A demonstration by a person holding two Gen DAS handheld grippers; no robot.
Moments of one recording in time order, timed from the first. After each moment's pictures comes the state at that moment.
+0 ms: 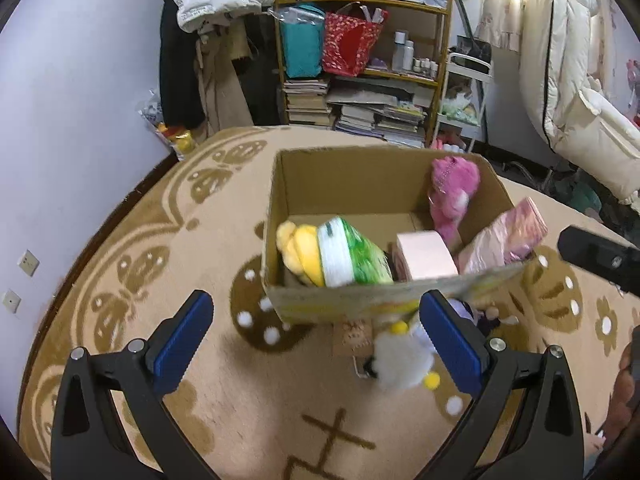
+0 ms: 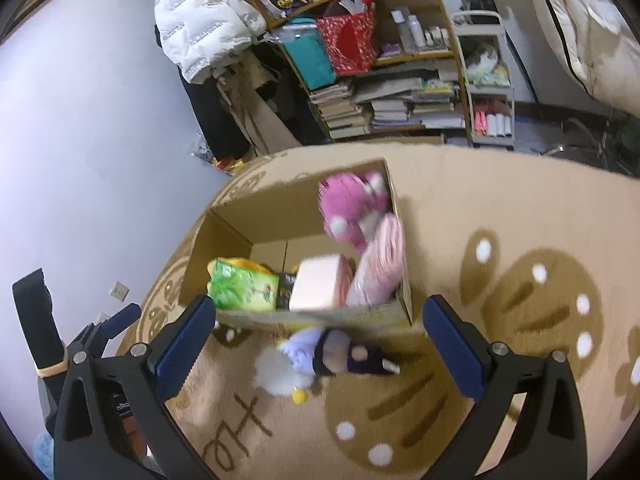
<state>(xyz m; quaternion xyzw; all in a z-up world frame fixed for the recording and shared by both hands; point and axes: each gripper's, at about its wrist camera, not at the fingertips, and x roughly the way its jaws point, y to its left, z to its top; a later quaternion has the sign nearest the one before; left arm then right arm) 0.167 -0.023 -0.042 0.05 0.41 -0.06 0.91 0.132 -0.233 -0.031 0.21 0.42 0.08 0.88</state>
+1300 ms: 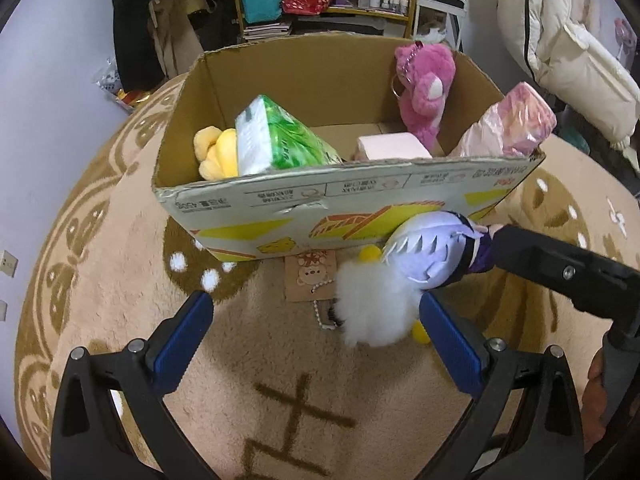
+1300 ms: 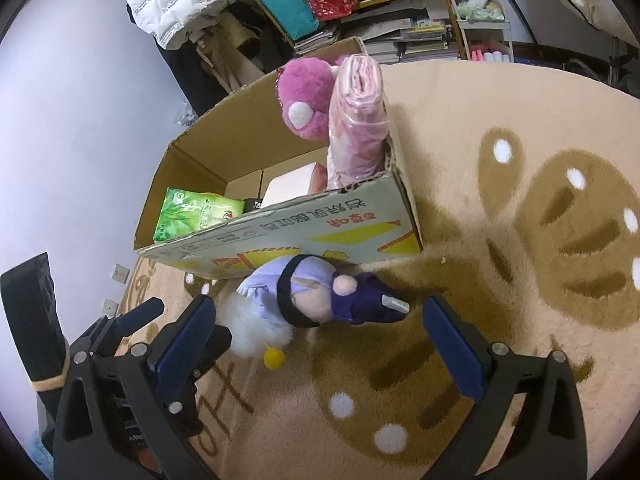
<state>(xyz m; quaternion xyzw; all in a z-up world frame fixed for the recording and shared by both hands) 0.166 -0.056 -0.115 0.08 0.49 -0.11 0.86 0.131 -0.223 -0.114 0.24 0.48 0.09 0.84</state>
